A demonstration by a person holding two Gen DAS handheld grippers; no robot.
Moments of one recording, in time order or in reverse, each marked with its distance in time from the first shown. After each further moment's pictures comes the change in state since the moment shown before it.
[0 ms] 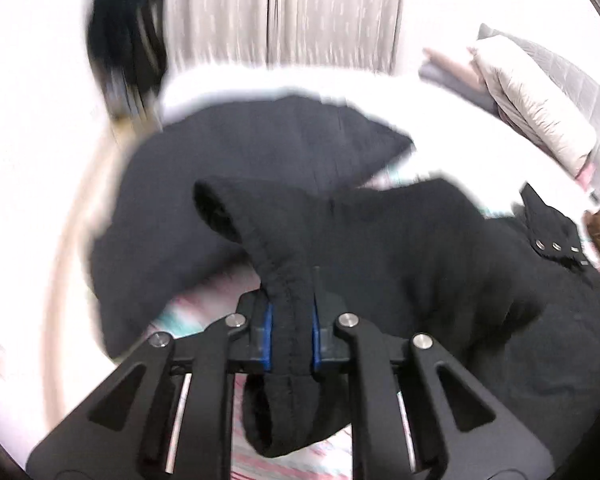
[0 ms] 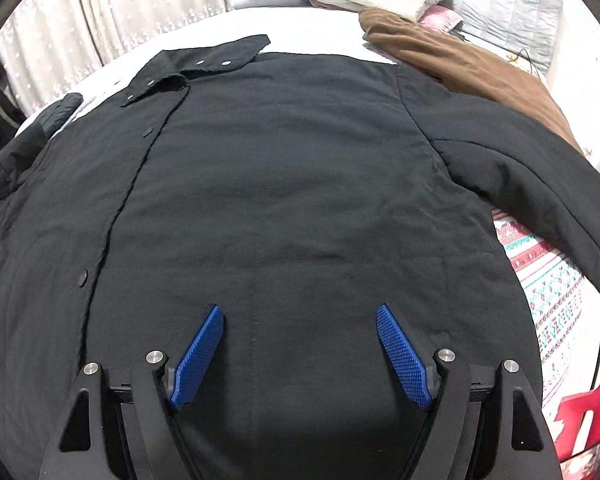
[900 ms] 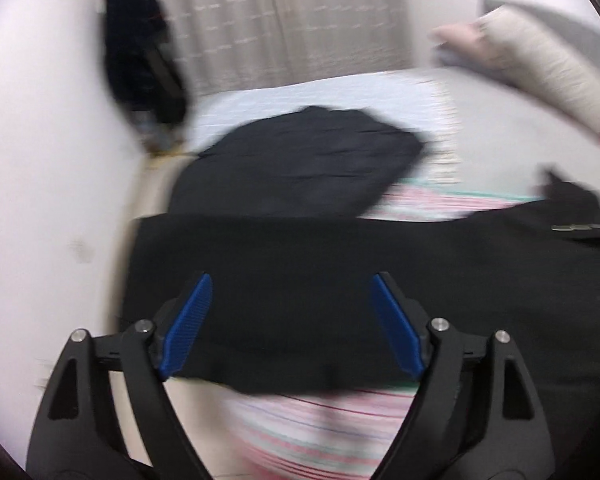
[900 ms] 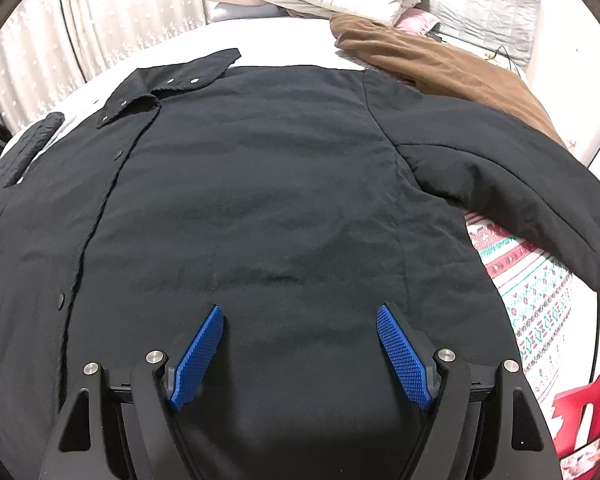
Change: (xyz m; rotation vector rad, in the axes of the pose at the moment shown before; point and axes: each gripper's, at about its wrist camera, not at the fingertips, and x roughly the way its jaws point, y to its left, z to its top) left arm -0.021 -0.047 0.010 0.087 0.041 0.050; right arm 0.004 -0.017 0.005 0.034 -0.046 -0.051
